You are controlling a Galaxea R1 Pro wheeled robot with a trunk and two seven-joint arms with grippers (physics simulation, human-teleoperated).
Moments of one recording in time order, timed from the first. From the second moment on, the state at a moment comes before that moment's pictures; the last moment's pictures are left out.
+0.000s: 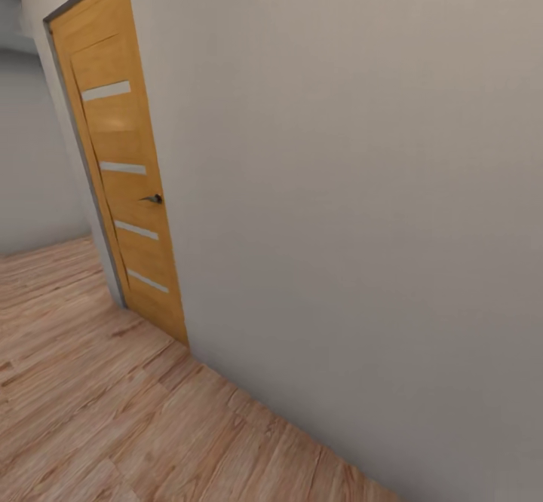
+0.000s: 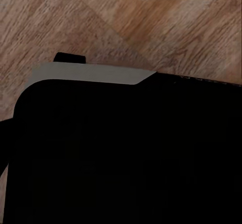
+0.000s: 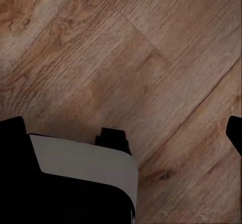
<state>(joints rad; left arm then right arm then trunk) 0.00 -0.07 0.02 -0.11 0.14 -0.12 -0.02 -0.25 0.03 0.61 0.03 -0.41 -0.09 -0.06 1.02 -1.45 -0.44</state>
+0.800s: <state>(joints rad) 0.00 -0.07 0.02 -0.11 0.14 -0.12 -0.02 -0.25 0.03 0.61 0.03 -0.41 -0.09 -0.06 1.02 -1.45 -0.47</state>
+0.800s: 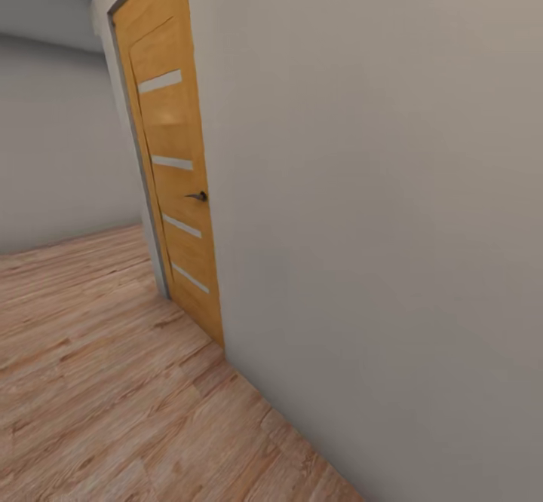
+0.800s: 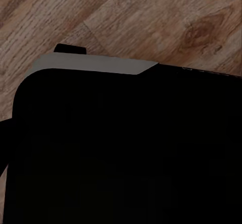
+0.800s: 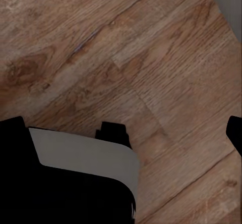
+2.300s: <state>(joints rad) 0.00 -0.07 0.02 -0.11 0.14 -0.12 -0.02 -0.23 0.03 0.61 0.03 -0.42 -0.09 -0.05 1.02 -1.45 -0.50</state>
